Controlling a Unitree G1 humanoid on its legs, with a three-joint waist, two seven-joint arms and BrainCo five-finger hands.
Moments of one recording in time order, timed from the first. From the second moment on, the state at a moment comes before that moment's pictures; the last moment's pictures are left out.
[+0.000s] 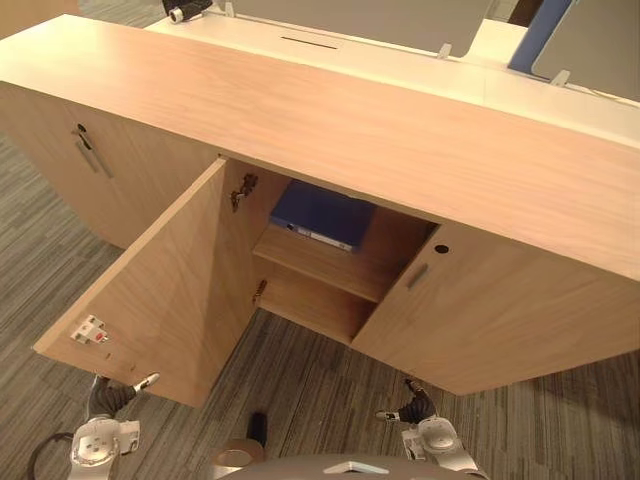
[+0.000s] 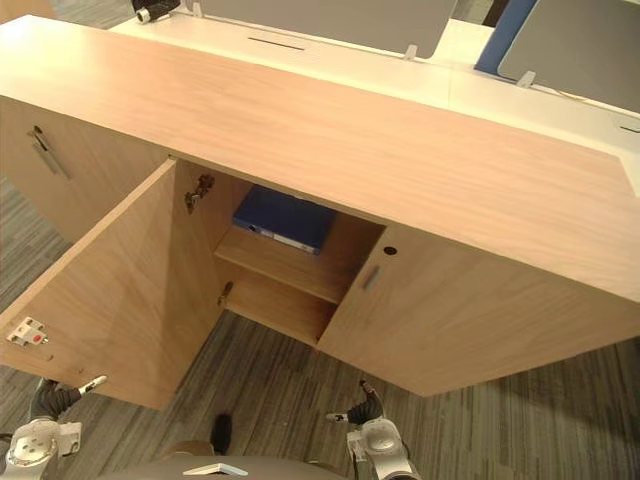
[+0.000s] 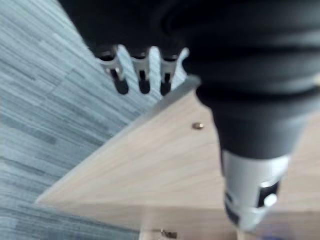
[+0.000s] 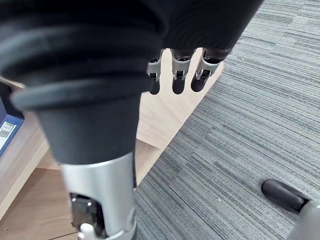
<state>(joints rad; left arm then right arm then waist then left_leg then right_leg) 0.28 0.37 0.16 0.53 -0.04 -0.09 0.12 0.06 -0.14 -0.01 0.86 -0.22 -0.04 -0.13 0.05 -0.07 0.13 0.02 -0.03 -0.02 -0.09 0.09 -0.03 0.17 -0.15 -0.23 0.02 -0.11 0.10</state>
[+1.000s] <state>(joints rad) 0.08 0.20 -0.31 0.53 0.01 -0.11 0.00 0.07 -0.12 -0.02 0.88 -0.22 -0.02 -0.14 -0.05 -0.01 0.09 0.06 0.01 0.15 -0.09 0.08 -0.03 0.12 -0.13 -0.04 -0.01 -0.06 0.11</state>
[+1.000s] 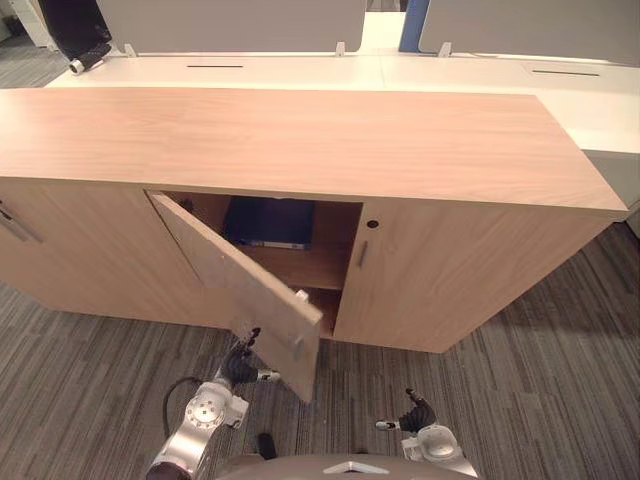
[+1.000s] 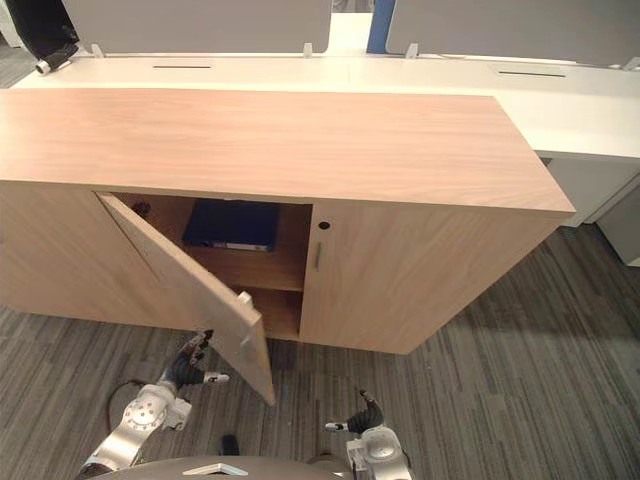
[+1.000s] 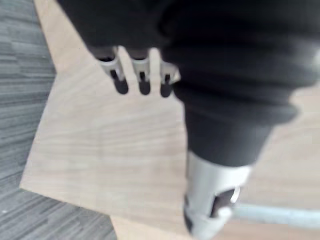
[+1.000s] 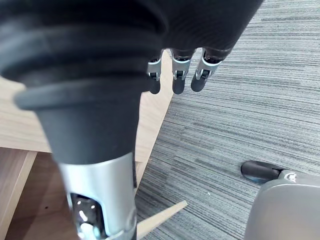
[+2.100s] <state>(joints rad) 0.12 0.14 -0.04 0.94 0.02 -0.07 0.06 0.03 -0.08 -0.10 1.01 -0.16 -0.01 -0.15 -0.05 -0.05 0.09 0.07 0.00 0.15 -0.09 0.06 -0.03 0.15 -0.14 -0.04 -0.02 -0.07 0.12</state>
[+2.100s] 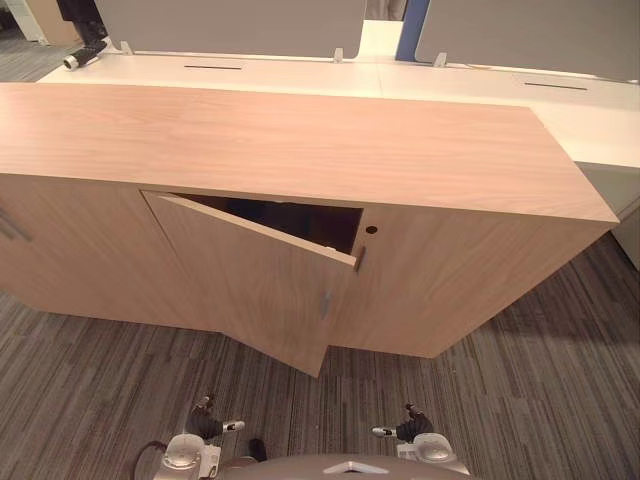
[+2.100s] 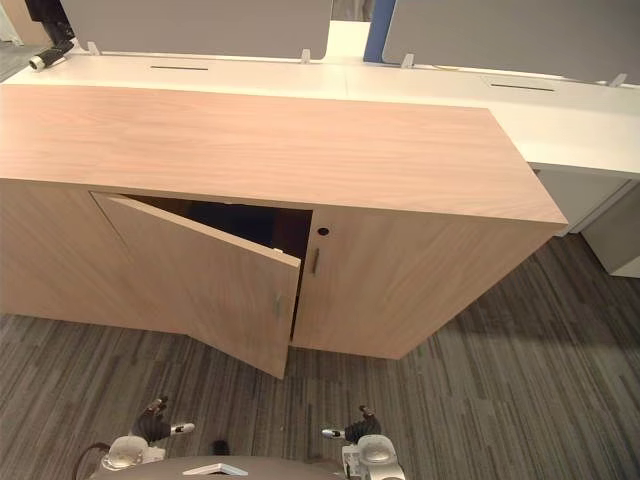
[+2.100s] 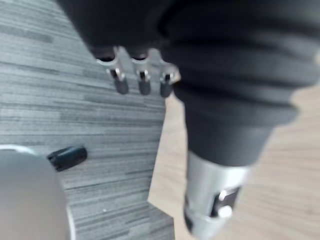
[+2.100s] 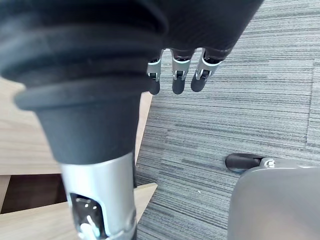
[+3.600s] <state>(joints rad) 0.11 0.14 0.11 1.04 0.05 -0.03 0.08 -0.01 -0.09 -0.21 1.11 -0.07 0.02 -0.13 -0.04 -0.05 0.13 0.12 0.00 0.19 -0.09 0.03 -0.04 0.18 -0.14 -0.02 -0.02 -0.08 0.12</state>
